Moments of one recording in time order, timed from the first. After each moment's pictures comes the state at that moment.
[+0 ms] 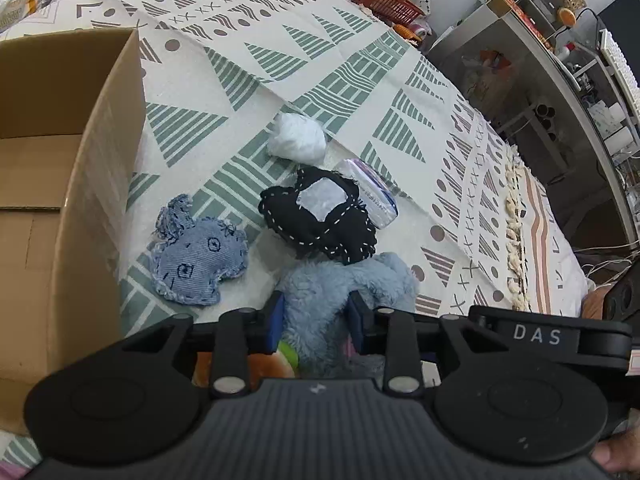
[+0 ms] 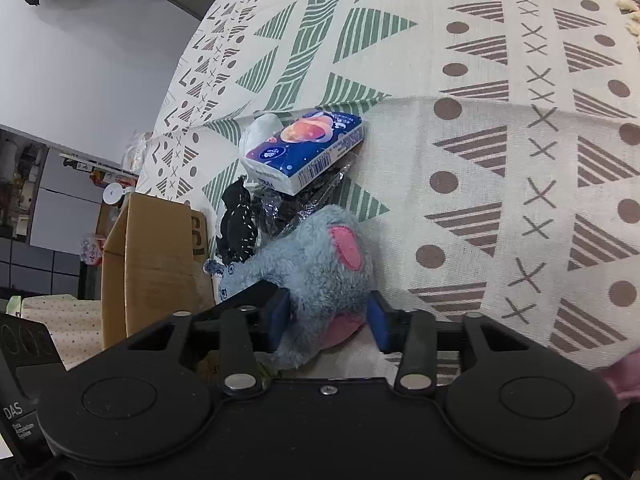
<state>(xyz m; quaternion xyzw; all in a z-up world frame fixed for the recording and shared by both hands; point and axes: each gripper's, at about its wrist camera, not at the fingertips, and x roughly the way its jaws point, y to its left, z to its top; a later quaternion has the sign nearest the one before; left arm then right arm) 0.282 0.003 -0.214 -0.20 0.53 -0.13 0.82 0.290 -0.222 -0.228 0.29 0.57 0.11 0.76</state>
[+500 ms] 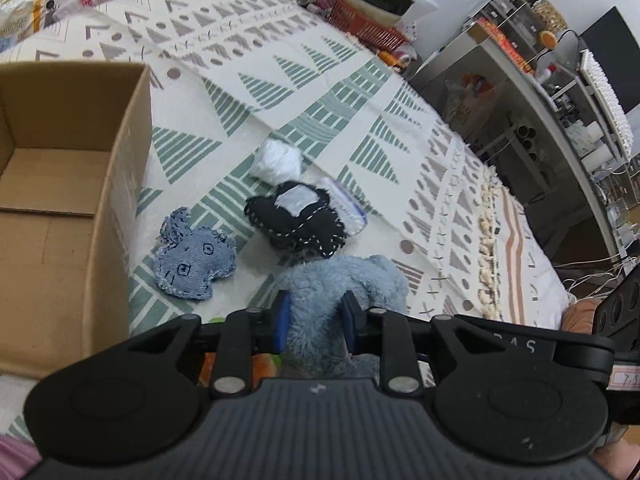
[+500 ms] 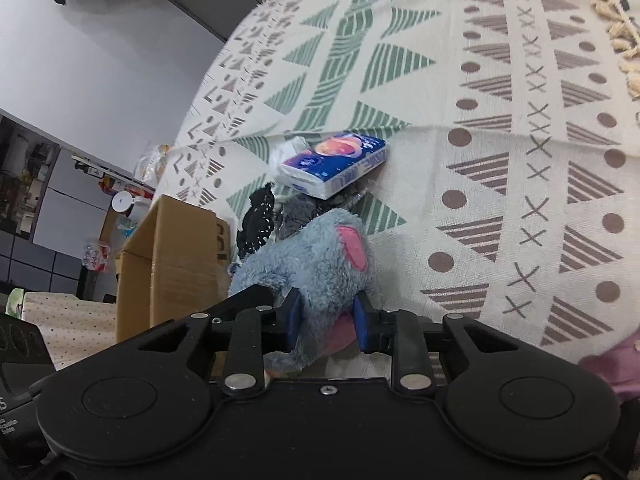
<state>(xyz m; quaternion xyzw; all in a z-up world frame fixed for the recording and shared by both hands) 0.256 0.007 -0.177 -0.21 0.49 -0.13 0.83 0.265 -0.217 -0.196 0.27 0.52 0.11 0.80</state>
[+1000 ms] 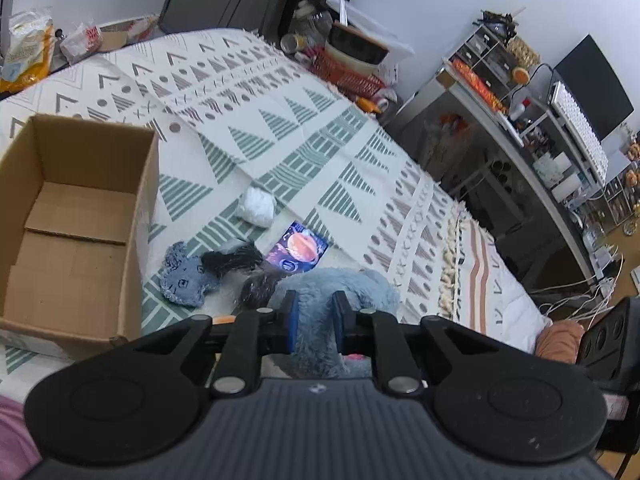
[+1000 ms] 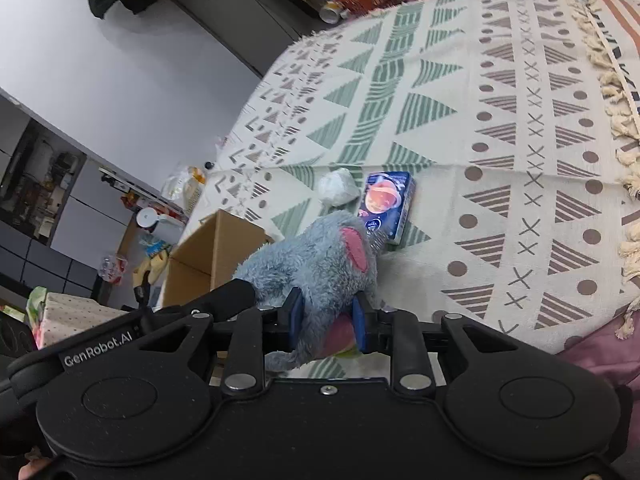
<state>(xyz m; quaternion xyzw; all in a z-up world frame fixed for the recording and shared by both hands) 0.222 0.012 -0.112 -0.22 0.44 -0.12 0.86 0.228 -0.214 -0.146 0.27 0.47 0.13 0.83</state>
